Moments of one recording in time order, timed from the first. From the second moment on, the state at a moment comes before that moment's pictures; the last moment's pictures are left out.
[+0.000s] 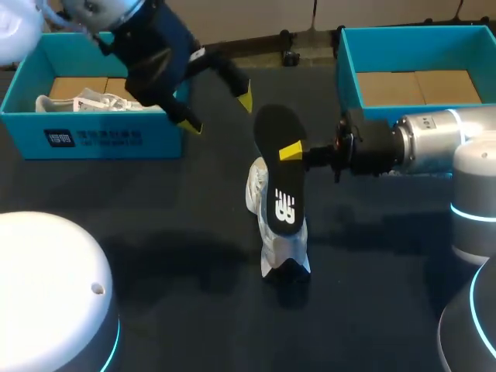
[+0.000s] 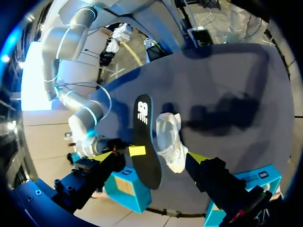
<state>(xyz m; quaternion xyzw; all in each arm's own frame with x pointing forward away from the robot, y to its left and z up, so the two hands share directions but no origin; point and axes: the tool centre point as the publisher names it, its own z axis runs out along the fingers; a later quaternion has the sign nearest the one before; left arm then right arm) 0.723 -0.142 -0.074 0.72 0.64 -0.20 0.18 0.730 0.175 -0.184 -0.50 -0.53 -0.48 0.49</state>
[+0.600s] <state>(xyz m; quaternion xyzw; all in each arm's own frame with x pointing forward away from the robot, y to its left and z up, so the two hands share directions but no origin) 0.717 -0.176 -0.046 0.66 0.72 -0.15 0.16 0.732 0.181 -0.192 -0.51 -0.53 -0.46 0.49</state>
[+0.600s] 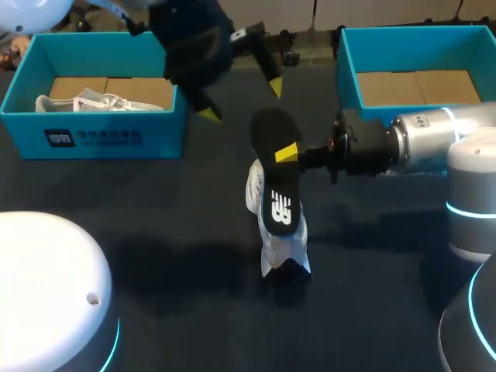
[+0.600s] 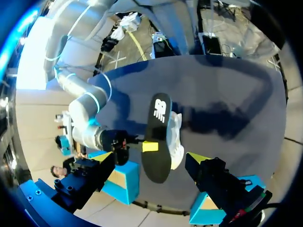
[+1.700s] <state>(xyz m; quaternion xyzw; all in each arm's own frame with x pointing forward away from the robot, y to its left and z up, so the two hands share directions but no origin) 0.727 -0.209 -0.059 0.70 0.71 -0.07 0.04 0.720 0.185 -0.196 -0.52 -0.54 -0.46 0.49</state>
